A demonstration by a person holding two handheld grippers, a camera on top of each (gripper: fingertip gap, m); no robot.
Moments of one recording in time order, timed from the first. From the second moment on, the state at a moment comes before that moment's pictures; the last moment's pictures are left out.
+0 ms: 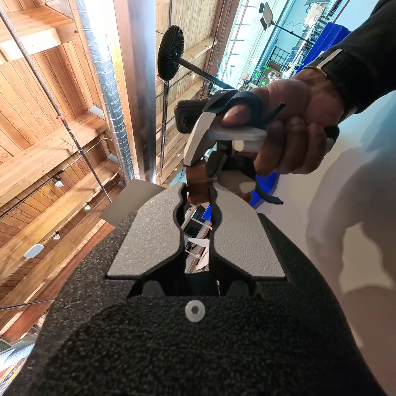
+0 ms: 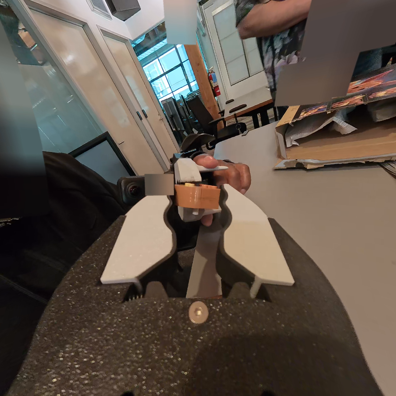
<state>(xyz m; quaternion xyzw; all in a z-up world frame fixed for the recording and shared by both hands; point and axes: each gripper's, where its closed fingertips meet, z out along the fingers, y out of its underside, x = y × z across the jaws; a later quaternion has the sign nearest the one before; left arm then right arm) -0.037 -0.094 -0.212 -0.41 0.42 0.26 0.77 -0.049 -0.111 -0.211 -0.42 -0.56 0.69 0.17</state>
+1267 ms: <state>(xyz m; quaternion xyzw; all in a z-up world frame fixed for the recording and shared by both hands) -0.048 -0.091 -0.207 -0.44 0.39 0.25 0.77 -0.053 -0.102 -0.206 -0.41 -0.59 0.67 0.20</state>
